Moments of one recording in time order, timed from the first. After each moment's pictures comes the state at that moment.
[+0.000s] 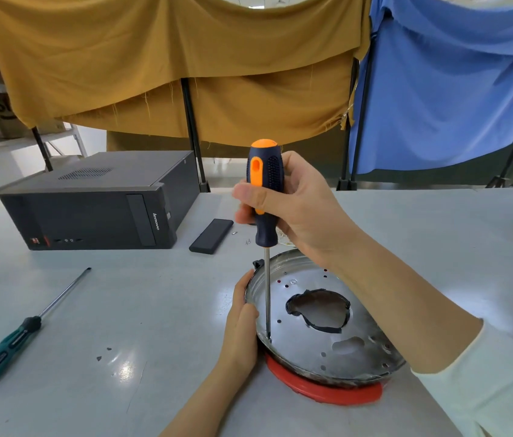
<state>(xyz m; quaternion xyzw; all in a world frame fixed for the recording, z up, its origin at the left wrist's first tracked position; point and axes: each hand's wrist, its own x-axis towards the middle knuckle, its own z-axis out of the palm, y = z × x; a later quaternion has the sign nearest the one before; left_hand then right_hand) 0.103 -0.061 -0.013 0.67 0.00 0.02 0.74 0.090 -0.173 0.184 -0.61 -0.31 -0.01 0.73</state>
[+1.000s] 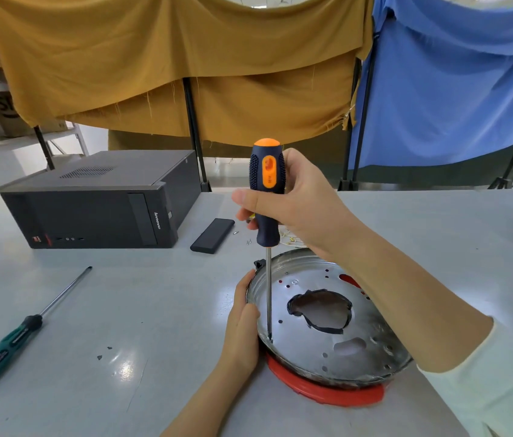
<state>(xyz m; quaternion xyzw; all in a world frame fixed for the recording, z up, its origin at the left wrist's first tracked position) 0.102 -0.061 -0.014 0.67 0.00 0.03 0.74 0.093 -0.175 0.189 -0.69 -0.30 -0.04 0.66</state>
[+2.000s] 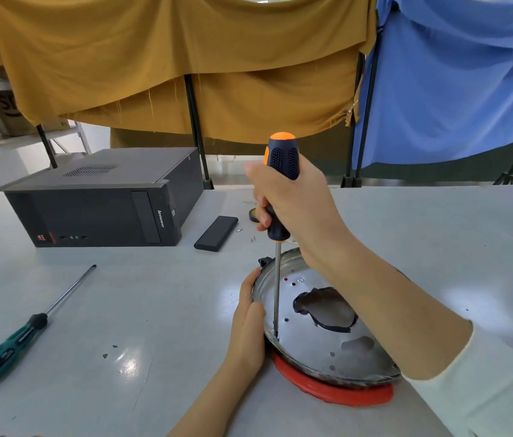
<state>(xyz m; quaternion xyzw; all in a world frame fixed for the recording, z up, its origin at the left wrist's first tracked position) 0.101 -0.063 -0.010 0.68 0.00 0.03 0.74 0.097 -0.152 0.183 -0.68 -0.19 -0.12 0.70</state>
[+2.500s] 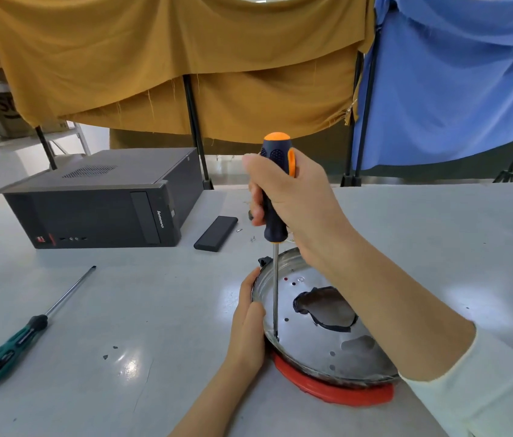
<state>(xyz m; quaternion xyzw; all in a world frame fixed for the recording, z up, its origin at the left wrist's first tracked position) 0.097 -0.062 -0.009 0.67 -0.01 0.03 0.74 0.095 -0.154 0.185 -0.67 -0.22 -0.11 0.71</state>
